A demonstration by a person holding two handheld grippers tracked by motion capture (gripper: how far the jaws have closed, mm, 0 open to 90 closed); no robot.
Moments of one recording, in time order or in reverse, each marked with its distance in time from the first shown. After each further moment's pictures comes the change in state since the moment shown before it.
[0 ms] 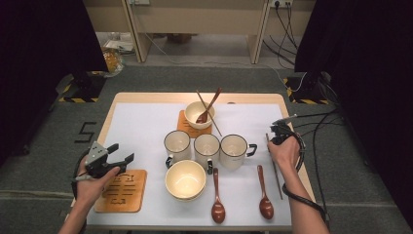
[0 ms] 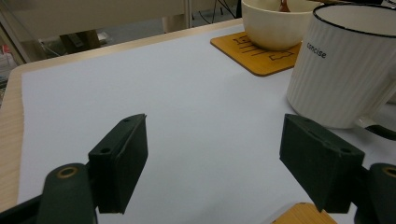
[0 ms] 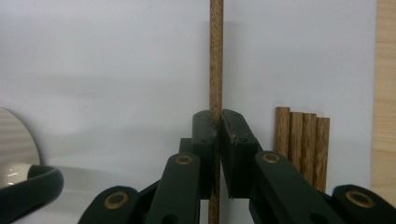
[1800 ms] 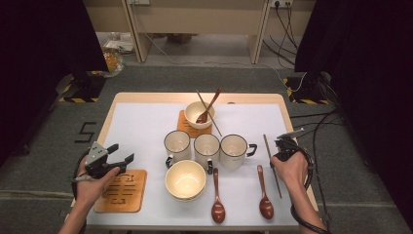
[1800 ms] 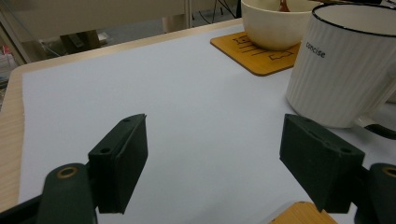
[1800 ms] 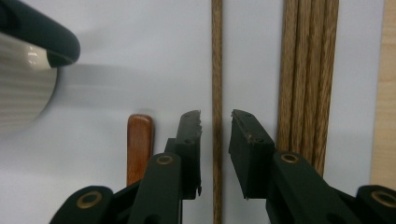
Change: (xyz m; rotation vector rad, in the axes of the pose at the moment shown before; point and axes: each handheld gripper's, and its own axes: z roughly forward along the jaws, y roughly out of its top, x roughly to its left) left arm -0.001 -0.001 0.000 -0.002 0.000 0.003; right arm 0.000 -0.056 -0.026 0.057 0.027 0.016
